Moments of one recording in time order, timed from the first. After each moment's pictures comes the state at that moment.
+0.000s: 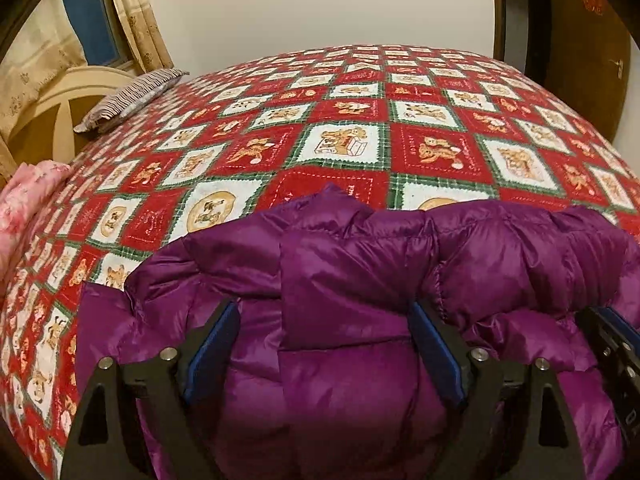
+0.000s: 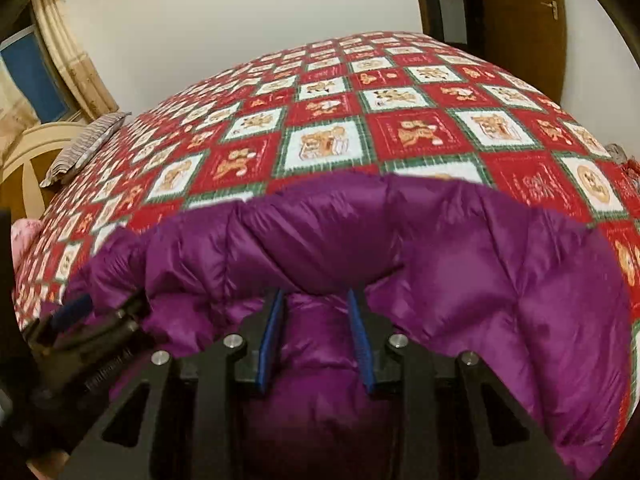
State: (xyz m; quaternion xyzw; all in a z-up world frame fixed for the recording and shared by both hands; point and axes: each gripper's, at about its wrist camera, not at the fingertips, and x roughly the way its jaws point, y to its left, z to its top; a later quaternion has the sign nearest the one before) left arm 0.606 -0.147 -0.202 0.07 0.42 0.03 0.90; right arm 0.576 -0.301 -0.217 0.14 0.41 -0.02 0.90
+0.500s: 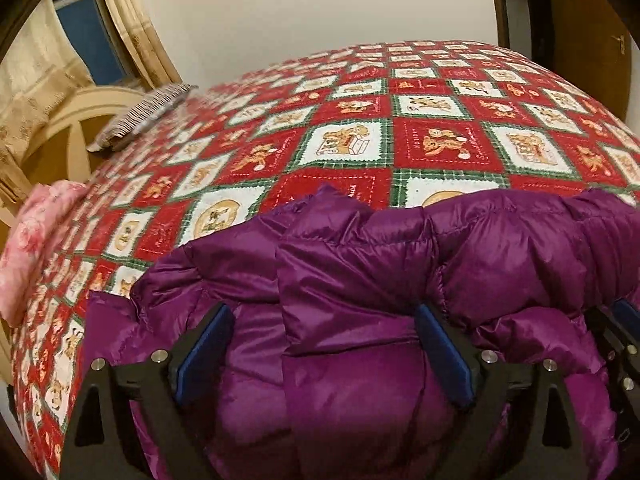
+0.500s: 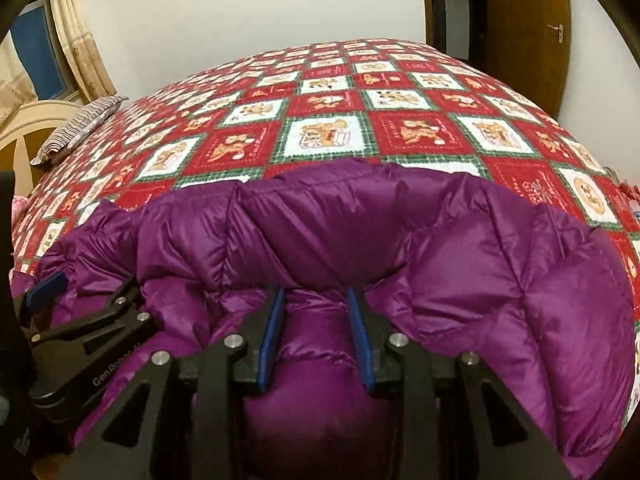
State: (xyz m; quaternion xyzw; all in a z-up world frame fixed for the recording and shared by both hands) left arm 0.613 -0.155 -0.205 0.10 0.42 0.05 0.90; right arm 0.587 -0.292 -0.223 0.10 0.42 -0.03 0.90
